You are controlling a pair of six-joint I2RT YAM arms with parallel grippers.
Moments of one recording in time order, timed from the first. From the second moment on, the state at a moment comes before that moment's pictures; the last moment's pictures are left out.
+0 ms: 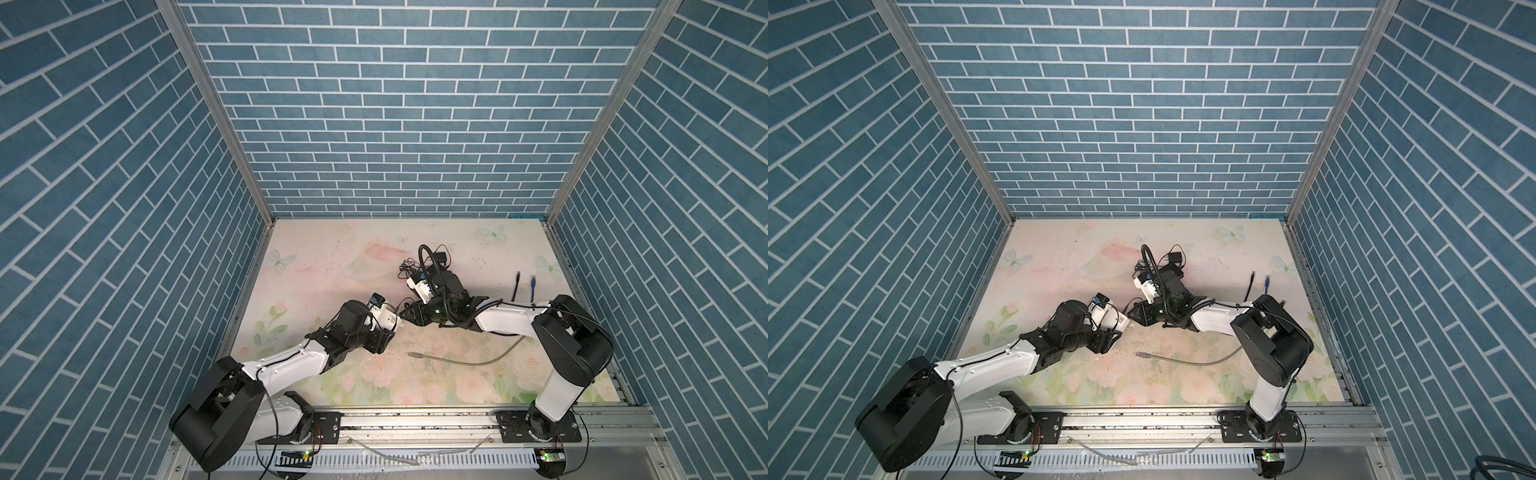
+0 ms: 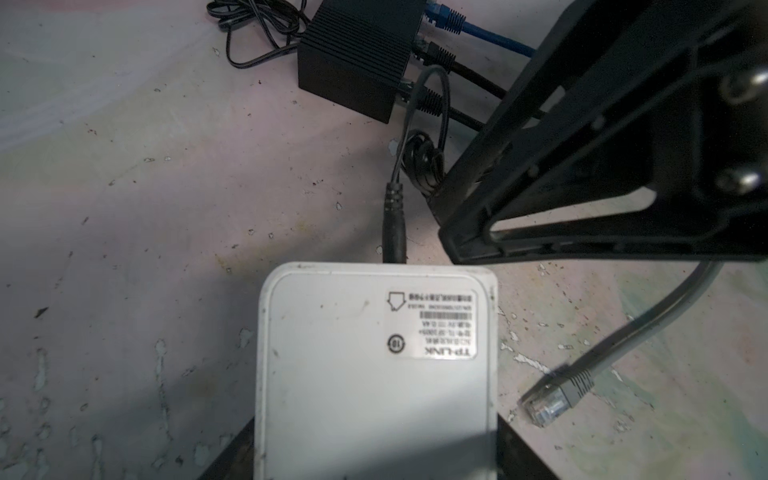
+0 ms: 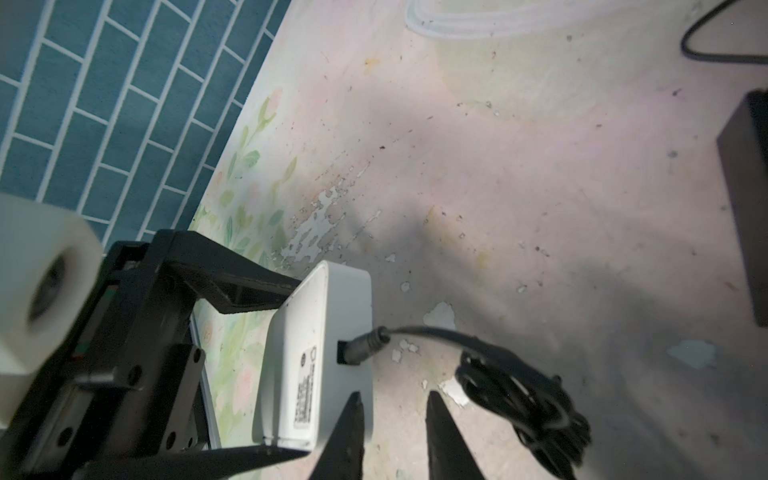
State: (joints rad) left arm -0.63 1.26 0.44 0.06 0.16 -0.17; right arm 0.77 1.74 0.87 0.14 -0.52 0.41
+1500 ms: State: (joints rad) left arm -0.58 1.55 0.54 0.25 0.48 -0.47; right arm 0.76 1.80 0.94 -0.13 -0.57 0.23
